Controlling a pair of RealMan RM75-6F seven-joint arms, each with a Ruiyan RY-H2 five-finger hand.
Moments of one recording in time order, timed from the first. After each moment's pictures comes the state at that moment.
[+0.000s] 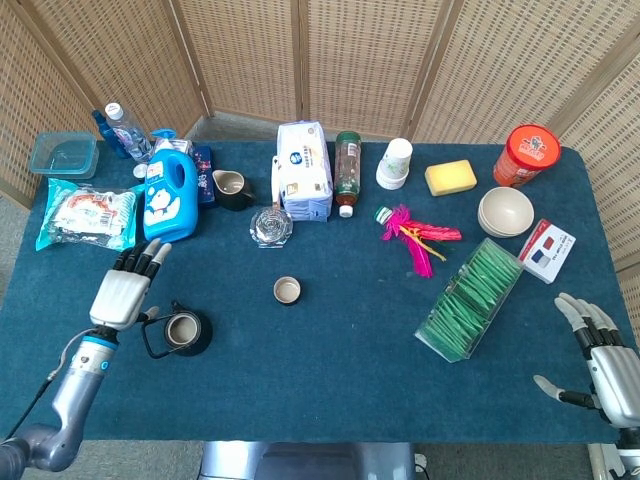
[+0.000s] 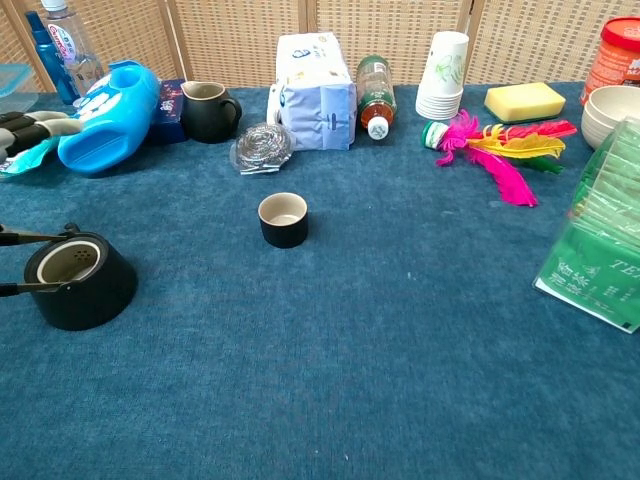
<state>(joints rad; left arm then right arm) -0.42 -1.52 -0.11 -1.26 1.40 1.20 0.32 0.04 -0.94 -0.01 -1.72 -1.63 1.51 0.30</state>
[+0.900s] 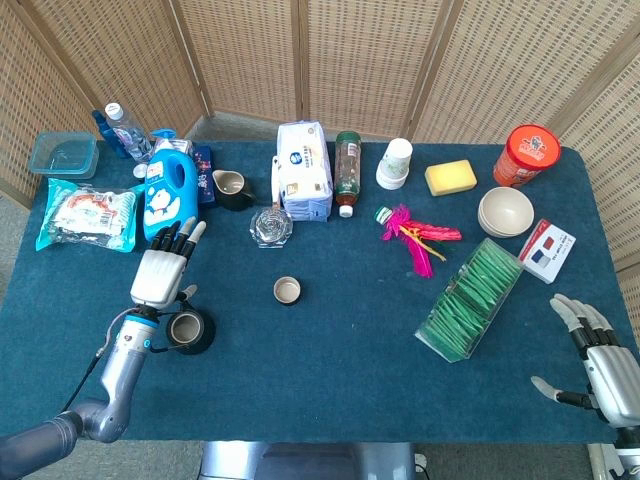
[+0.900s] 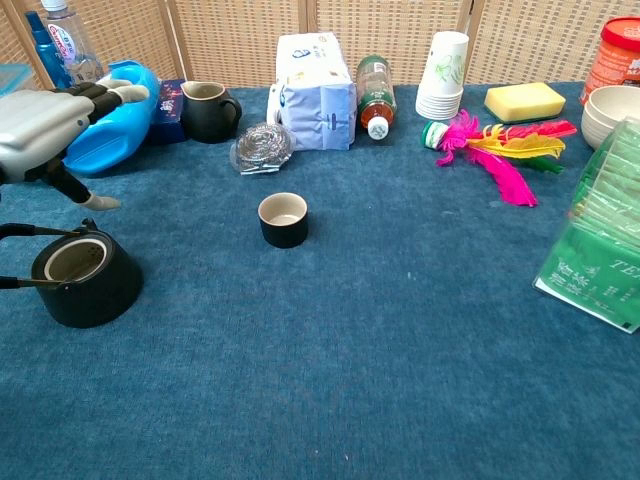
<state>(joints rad) -0.53 -1.66 -0.21 -1.21 1.33 1.17 0.38 0.05 -0.94 -0.02 -1.72 -1.64 1.50 0.32</state>
